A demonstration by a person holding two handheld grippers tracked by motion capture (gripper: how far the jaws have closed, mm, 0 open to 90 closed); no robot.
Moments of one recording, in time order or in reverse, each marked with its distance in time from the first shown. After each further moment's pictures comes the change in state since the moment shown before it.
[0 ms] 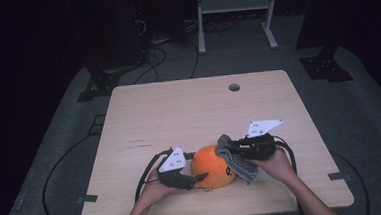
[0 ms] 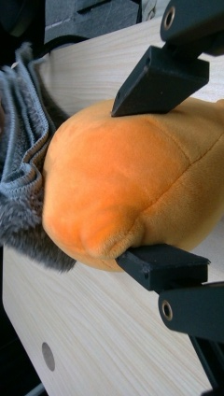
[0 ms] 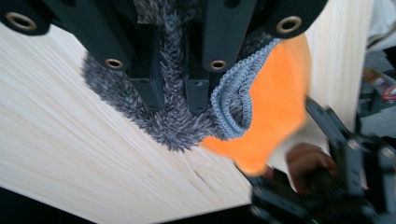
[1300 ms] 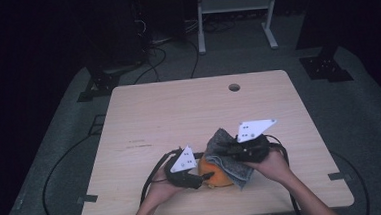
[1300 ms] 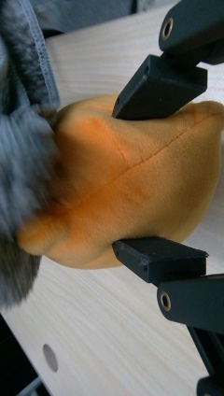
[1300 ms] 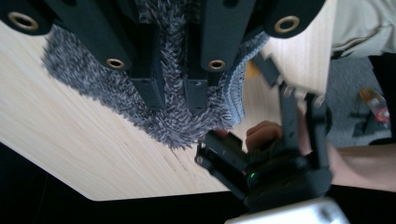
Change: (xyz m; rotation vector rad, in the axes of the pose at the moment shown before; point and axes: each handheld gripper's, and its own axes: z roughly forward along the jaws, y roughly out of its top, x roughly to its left) left arm -0.013 0.017 0.013 0.071 0.024 0.089; right arm 0.038 0.047 0.001 0.009 0.040 -0.161
